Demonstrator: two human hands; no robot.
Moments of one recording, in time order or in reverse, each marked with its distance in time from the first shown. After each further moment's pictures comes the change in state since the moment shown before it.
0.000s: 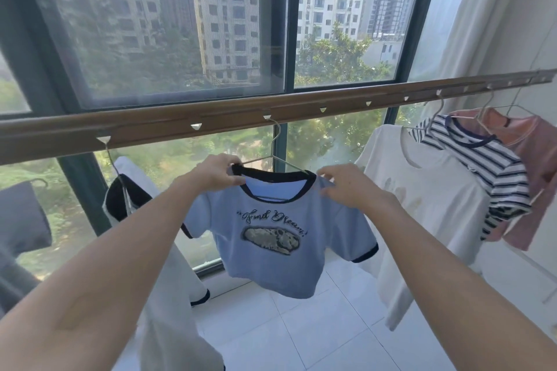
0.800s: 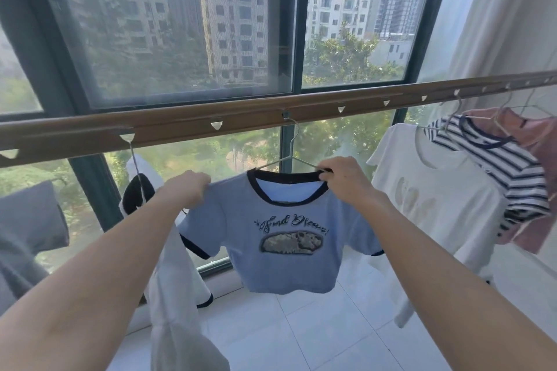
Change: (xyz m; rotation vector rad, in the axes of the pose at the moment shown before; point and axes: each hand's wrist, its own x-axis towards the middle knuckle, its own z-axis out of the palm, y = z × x) left_hand -0.023 -0.062 0.000 0.399 -0.085 -0.216; right_hand 0.033 -0.012 0.019 0.122 0.144 -0.048
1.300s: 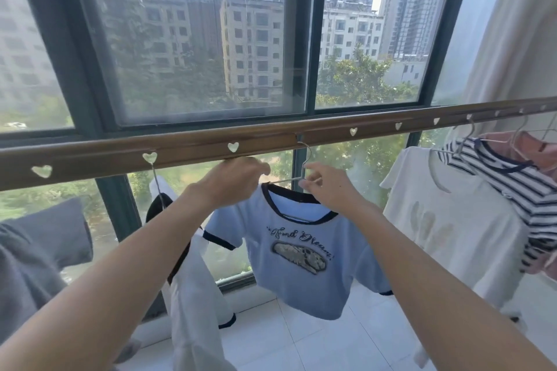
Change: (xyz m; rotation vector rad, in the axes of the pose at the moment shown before) left_hand -0.034 0.064 -0.062 0.048 0.569 0.569; right_hand 0.009 -0.048 -0.001 0.200 -0.062 -0.042
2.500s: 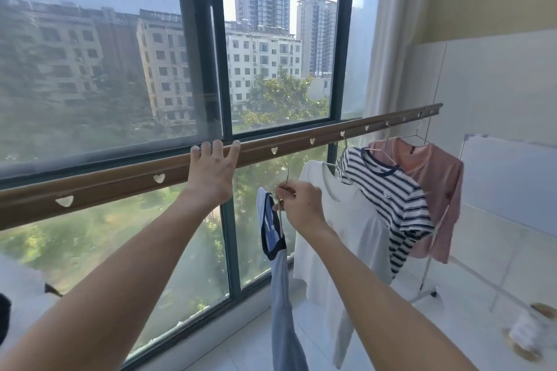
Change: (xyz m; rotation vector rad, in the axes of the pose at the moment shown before) left_hand 0.169 0.090 0.006 0.281 0.010 -0.286; right_hand -0.012 0.067 -0.081 0.269 0.515 0.108
